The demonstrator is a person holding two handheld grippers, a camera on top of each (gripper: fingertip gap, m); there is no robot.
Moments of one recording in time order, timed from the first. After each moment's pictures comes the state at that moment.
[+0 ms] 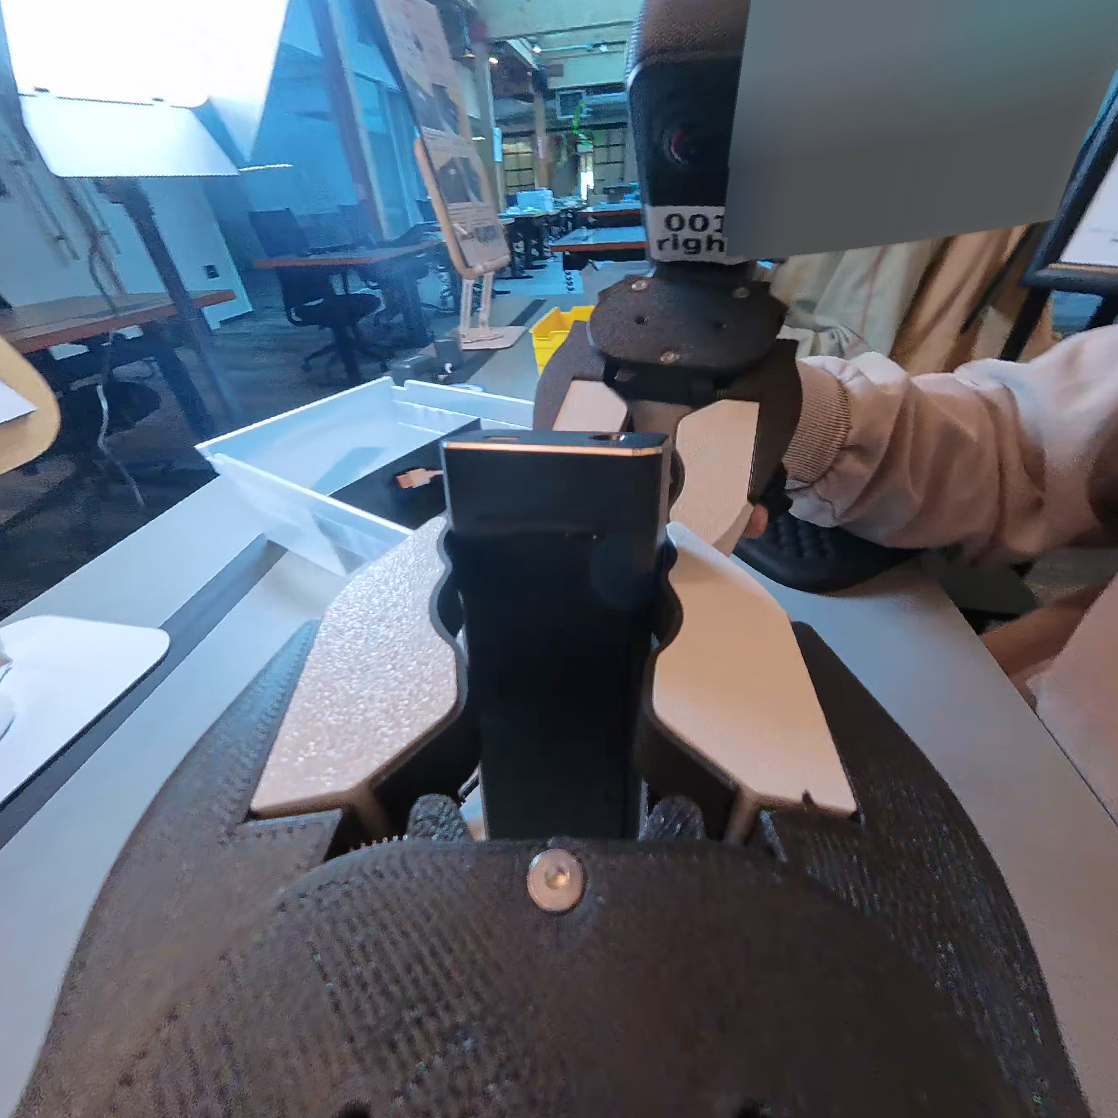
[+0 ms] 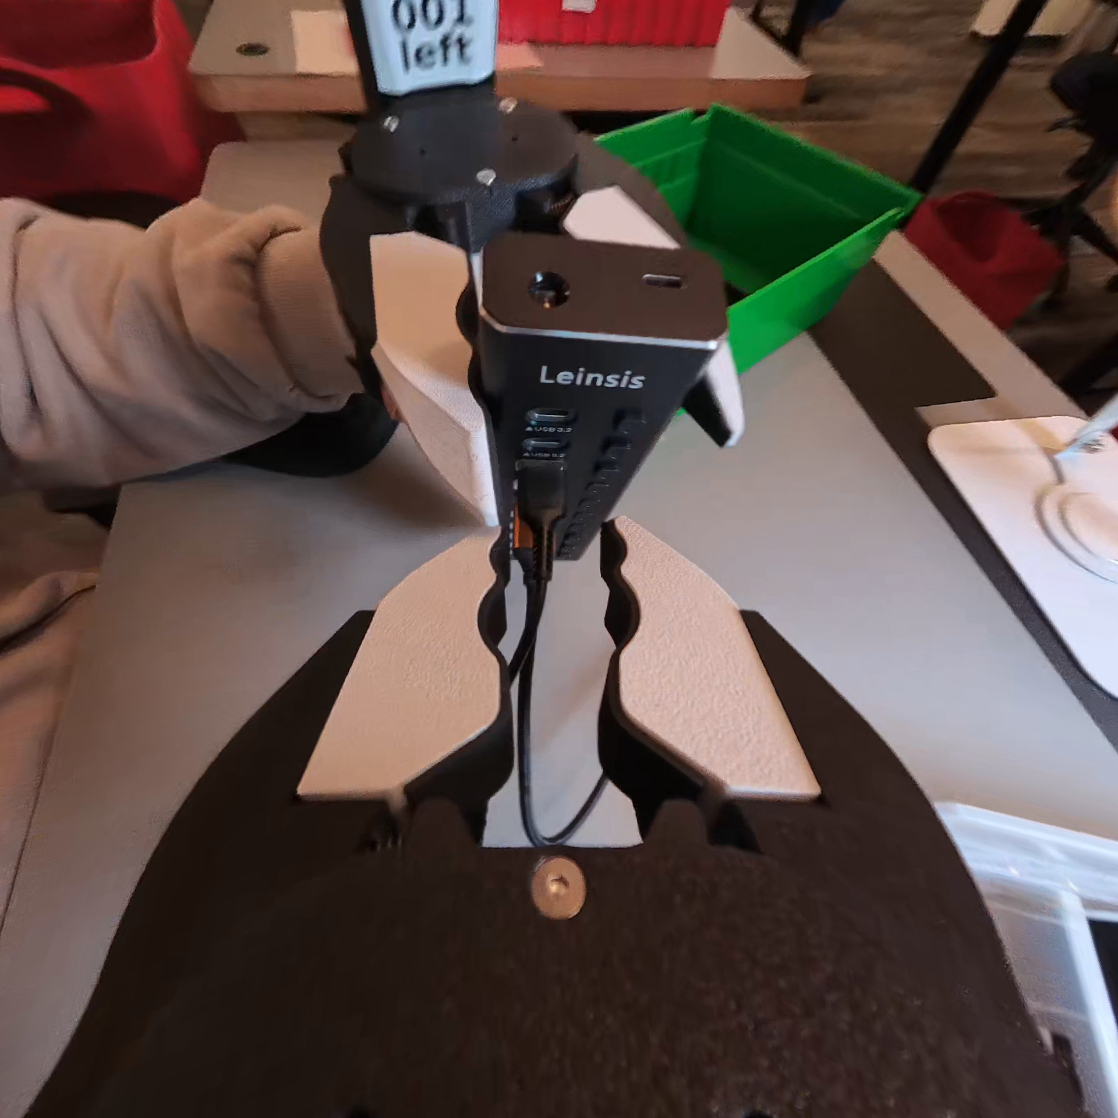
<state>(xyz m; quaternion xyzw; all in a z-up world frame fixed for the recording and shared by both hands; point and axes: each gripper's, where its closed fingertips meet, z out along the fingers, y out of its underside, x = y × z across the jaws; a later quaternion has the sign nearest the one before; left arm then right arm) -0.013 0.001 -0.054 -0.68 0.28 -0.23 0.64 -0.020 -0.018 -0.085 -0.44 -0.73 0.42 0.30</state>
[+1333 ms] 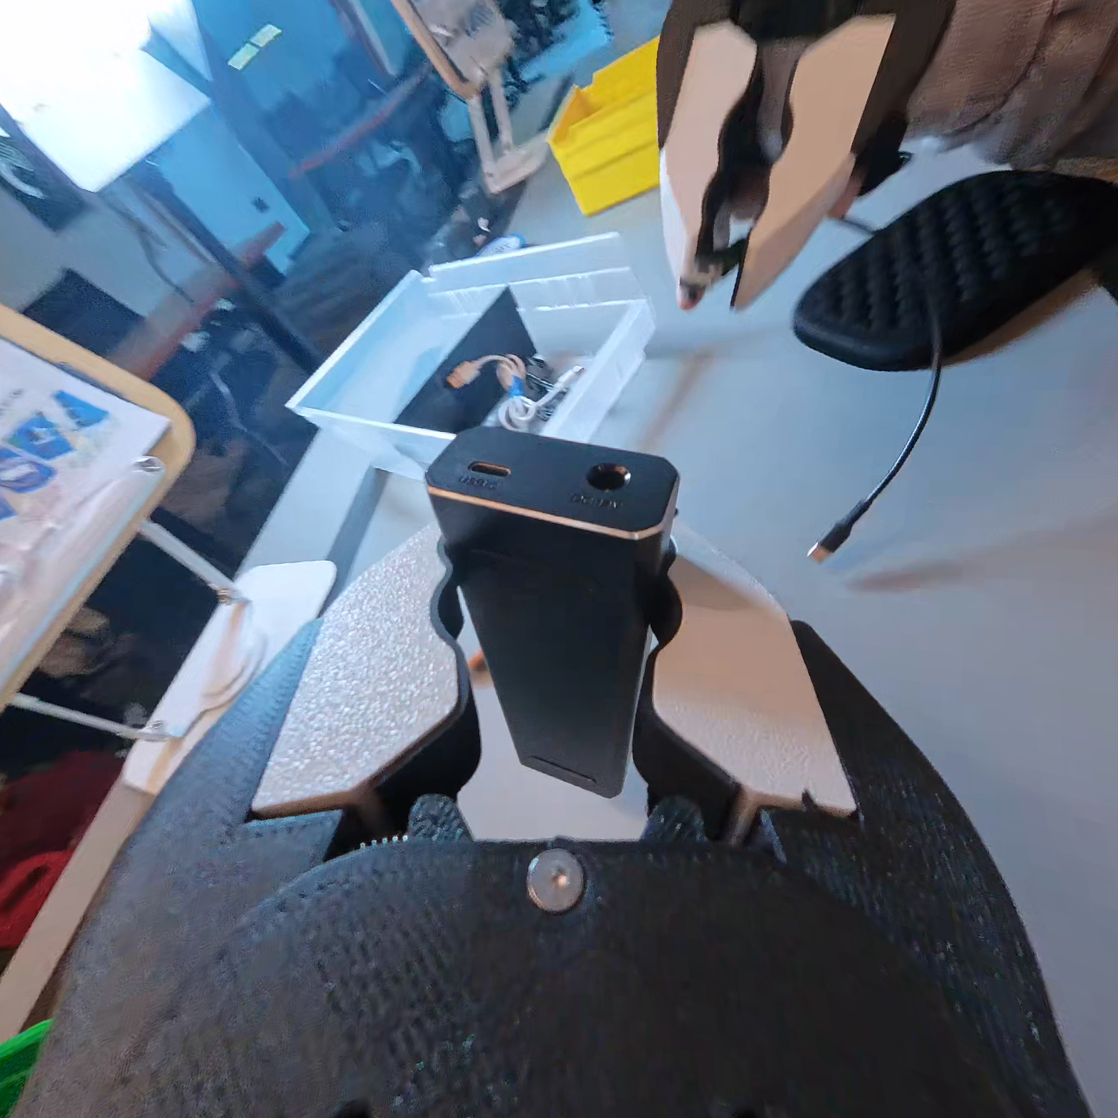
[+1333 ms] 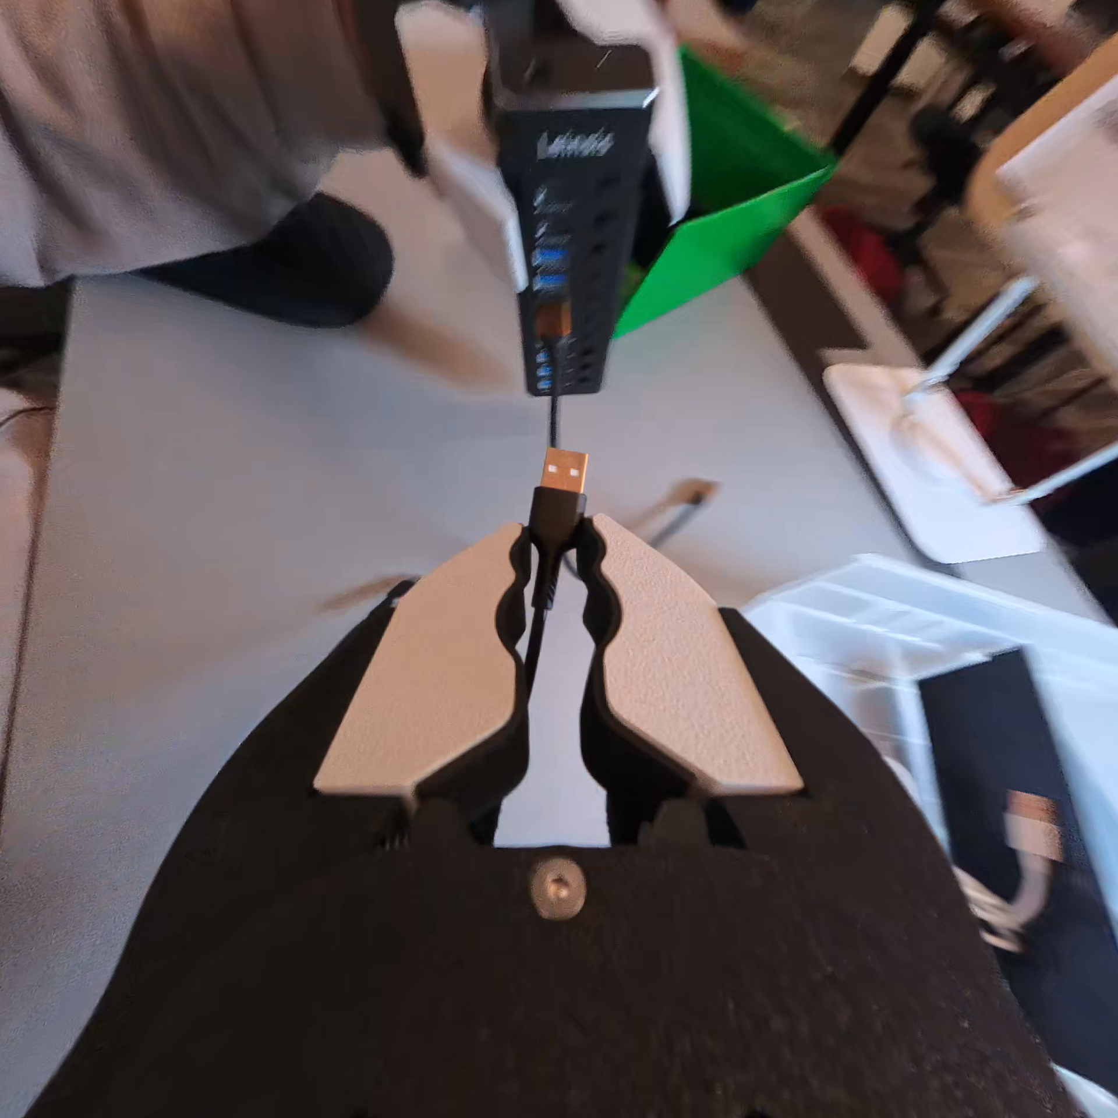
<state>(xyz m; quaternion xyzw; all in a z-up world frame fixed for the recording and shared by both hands) -0.028 -0.031 -0.075 -0.71 0.40 -0.04 0.57 0.075 -0.005 -0.093 -0.43 -0.75 0.34 0.38</state>
